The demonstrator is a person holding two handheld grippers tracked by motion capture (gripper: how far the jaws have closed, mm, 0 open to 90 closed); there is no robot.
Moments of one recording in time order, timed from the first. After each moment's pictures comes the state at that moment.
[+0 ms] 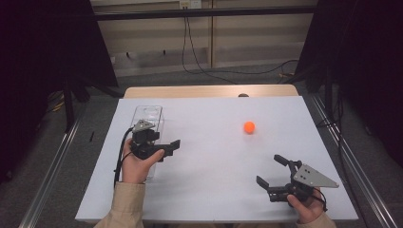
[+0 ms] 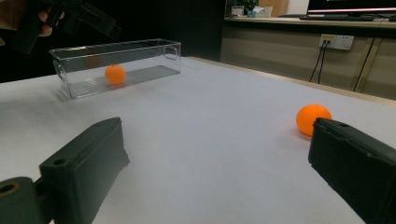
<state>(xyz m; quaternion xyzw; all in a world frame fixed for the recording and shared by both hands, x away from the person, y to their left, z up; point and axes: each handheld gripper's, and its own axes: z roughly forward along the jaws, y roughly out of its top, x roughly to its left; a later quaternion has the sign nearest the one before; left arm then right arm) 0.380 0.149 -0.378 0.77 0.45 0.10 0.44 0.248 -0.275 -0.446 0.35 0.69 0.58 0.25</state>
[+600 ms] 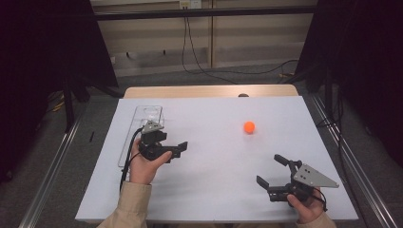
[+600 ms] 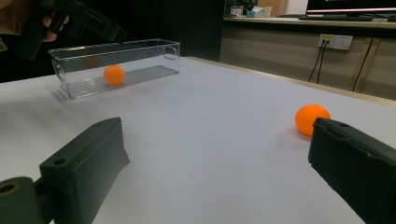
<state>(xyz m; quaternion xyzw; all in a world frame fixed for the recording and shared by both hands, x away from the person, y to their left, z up) 0.379 0.130 -0.384 0.78 0.43 0.10 0.45 0.248 -0.276 -0.446 0.35 0.69 0.58 0.25</state>
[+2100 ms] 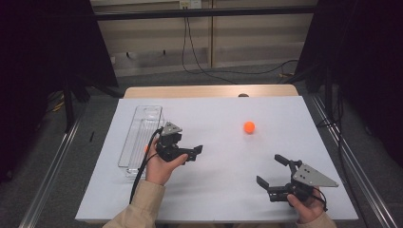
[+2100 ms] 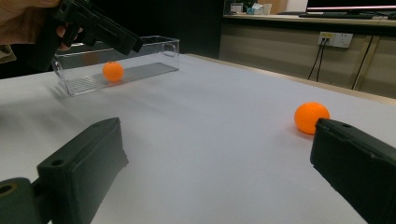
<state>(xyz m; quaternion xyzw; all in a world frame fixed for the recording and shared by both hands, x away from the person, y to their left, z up) 0.381 0.090 -0.399 0.80 0.40 0.09 0.44 0.249 -0.275 -0.445 0.35 0.70 0.57 0.25</state>
